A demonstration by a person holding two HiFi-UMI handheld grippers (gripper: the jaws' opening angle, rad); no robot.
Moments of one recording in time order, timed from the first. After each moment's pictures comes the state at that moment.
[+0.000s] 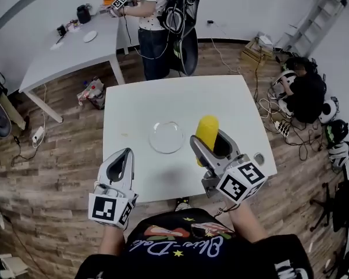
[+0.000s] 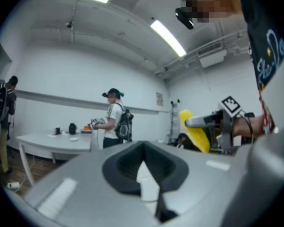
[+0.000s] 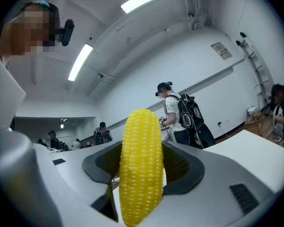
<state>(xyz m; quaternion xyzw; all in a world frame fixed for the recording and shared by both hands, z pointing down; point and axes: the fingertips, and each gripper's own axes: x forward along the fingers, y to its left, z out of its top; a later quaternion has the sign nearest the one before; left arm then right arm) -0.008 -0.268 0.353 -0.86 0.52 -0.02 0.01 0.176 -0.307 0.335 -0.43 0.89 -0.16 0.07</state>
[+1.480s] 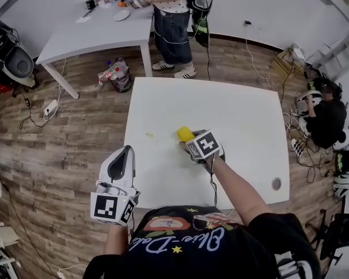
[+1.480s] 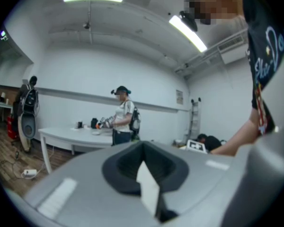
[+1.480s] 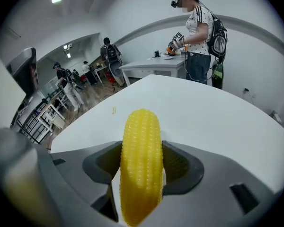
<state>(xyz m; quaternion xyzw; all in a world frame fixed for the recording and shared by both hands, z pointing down) -0.117 -0.319 0.375 -0.79 0.61 -0.02 -0.04 0.031 -0.434 0.604 -0.25 0.84 -0.23 -0.42</state>
